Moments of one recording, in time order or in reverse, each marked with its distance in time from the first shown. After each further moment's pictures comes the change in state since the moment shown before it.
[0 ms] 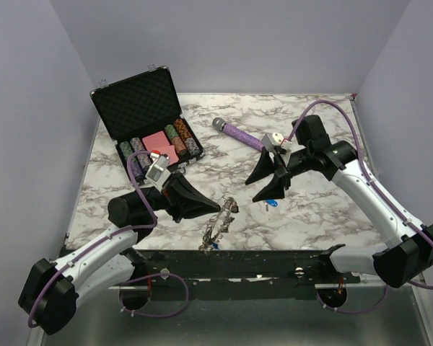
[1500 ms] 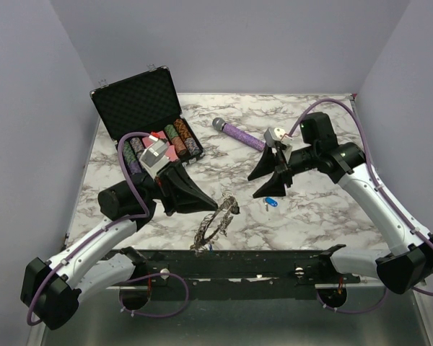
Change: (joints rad) left arm 0.008 0.051 0.238 0.015 0.113 -0.205; right arm -0.005 -0.048 0.027 0.050 0.121 0.170
